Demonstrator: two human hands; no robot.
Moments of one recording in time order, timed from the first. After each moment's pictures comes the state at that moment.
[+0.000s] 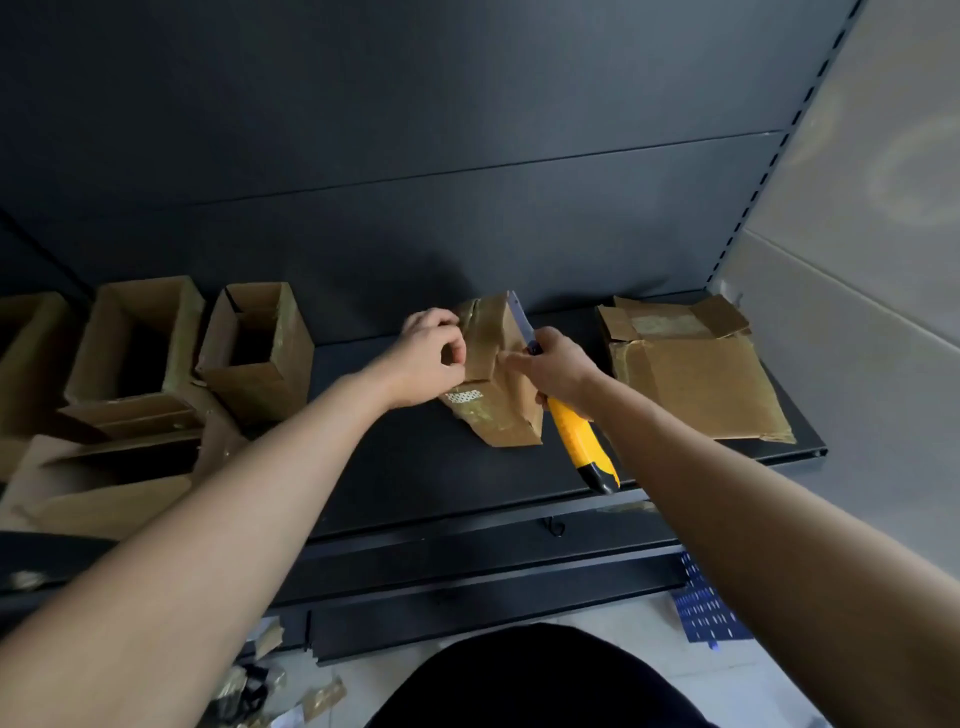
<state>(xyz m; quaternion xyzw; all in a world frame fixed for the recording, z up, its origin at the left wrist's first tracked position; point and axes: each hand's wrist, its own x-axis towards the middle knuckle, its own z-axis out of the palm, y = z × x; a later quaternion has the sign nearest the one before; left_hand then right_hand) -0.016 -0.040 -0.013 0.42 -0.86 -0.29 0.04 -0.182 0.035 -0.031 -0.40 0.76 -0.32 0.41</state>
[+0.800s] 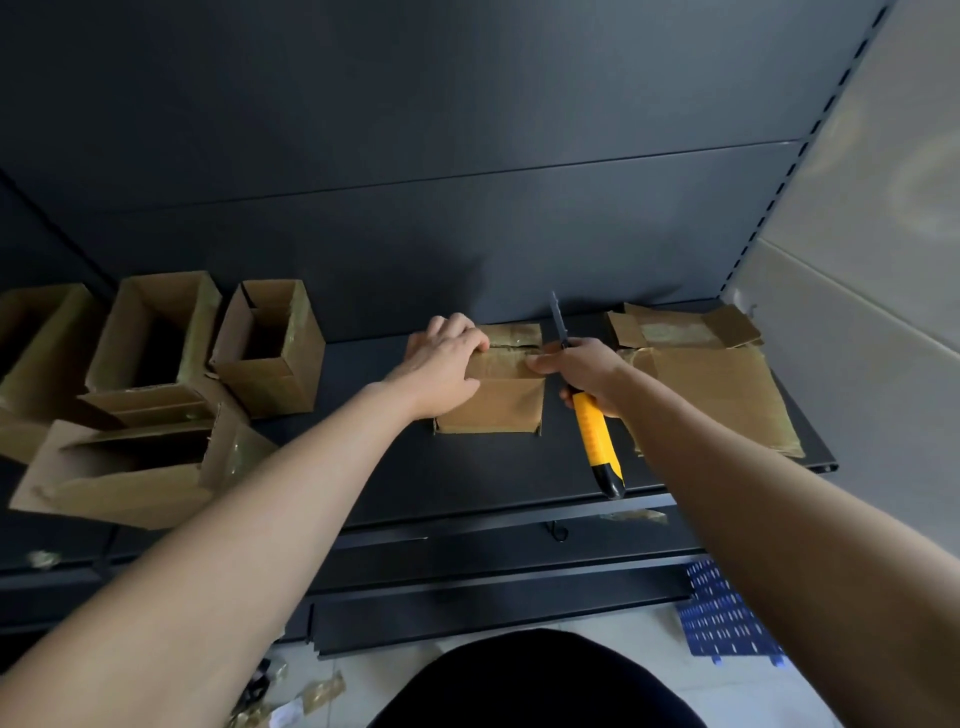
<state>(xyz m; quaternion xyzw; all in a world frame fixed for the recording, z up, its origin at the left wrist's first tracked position) -0.028 -0.025 -0.016 0.41 -0.90 -0.17 0.01 -0.209 0.034 -0.036 -0.30 0.72 -0.37 0.51</state>
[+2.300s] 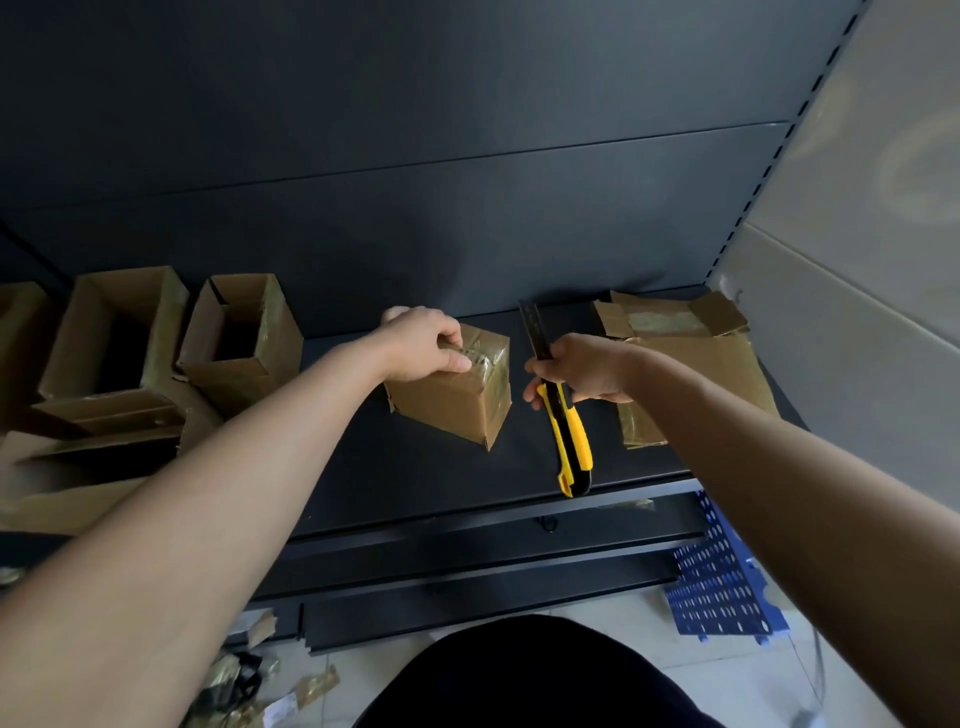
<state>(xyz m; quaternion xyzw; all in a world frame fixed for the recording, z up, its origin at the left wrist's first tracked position) -0.033 -0.058 -0.006 0.45 -0.86 -0.23 -0.06 -0.223 0.038 -0.020 -0.43 0.69 -0.19 0.55</state>
